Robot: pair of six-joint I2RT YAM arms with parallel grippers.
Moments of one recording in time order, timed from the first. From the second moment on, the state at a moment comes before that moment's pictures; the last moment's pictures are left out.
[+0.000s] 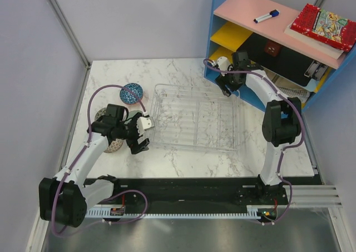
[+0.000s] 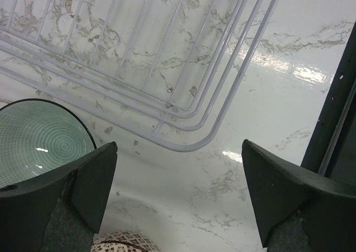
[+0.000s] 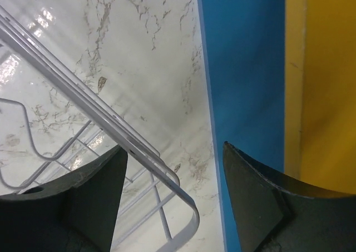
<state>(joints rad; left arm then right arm) -0.20 1.08 0.75 -0.72 0.63 0.92 0.19 1.98 1.71 -0.67 -0.14 -0.56</state>
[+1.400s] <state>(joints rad) -0.30 1.49 0.96 -0.45 0.19 0.64 0.20 1.69 1.28 -0.79 -0.05 -0.46</state>
